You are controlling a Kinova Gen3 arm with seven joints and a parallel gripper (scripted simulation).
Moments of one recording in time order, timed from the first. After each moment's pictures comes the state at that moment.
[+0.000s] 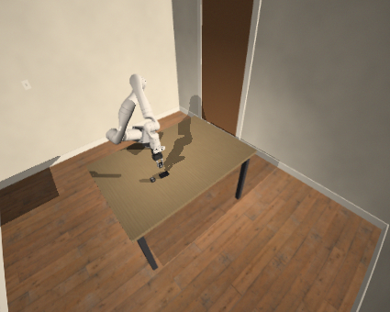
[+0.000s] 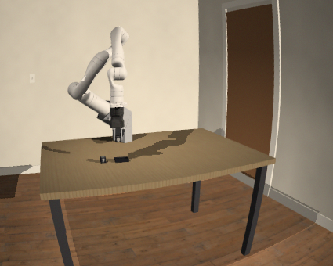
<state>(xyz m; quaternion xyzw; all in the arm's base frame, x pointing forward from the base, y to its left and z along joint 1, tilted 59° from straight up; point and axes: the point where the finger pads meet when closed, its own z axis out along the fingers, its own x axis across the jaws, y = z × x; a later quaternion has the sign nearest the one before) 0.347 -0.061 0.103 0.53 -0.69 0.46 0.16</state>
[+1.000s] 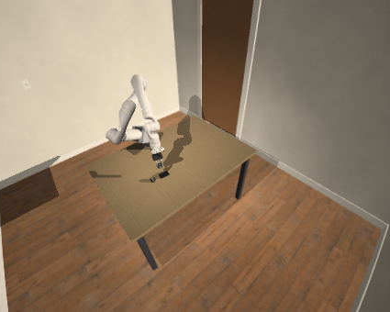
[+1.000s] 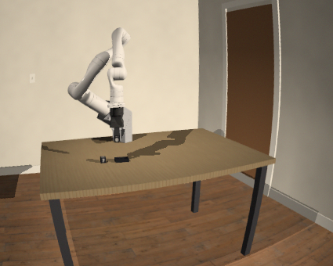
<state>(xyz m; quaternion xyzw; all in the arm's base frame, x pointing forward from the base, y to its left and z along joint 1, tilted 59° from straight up) 0.346 -0.065 0.108 0.47 -0.73 0.47 0.12</state>
